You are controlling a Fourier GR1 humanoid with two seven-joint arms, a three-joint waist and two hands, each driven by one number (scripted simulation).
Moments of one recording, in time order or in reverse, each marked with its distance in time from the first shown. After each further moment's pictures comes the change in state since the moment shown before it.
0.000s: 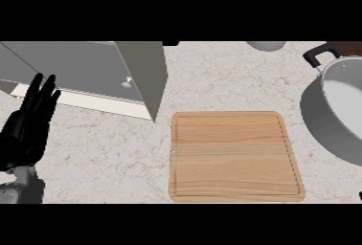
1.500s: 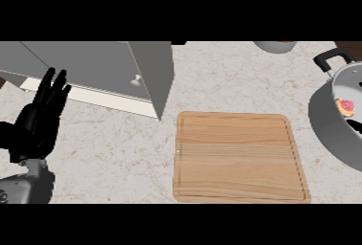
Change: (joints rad) left arm -0.051 -0.031 -0.020 0.026 -0.032 -0.008 0.006; right arm -0.750 -0.099 -0.013 1.417 0.277 -0.049 -0.457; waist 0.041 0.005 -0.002
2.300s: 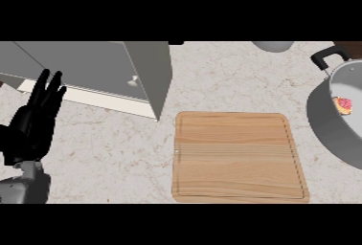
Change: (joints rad) left arm 0.014 0.005 0.019 -0.013 0.000 -0.005 0.008; right arm -0.162 -0.075 -0.235 0.349 -0.325 0.397 -0.184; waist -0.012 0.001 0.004
